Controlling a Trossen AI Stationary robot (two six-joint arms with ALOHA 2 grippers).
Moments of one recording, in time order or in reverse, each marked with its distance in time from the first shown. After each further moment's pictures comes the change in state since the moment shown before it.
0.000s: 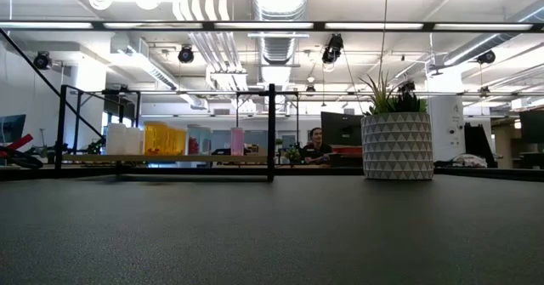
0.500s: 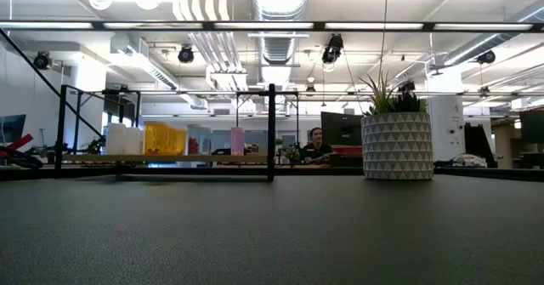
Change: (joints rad) left arm 0.000 0.000 0.008 0.034 0.000 0.025; right arm -0.002 0.014 0.000 -0.007 0.000 -0.001
